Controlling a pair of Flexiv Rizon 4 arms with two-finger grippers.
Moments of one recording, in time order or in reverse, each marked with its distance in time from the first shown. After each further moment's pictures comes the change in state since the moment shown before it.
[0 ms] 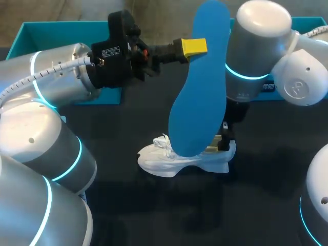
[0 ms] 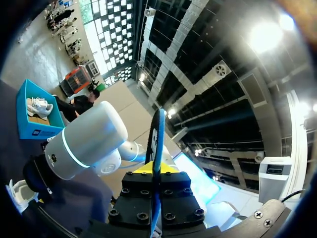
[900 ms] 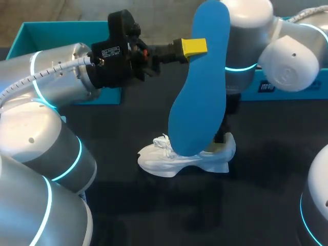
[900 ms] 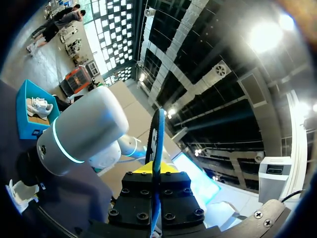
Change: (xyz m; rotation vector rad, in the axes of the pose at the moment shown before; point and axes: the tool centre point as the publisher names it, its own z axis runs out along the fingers) left arm 0.000 0.000 0.000 0.000 0.000 0.000; right arm -0.019 0.011 -0.010 0.081 -0.024 0.045
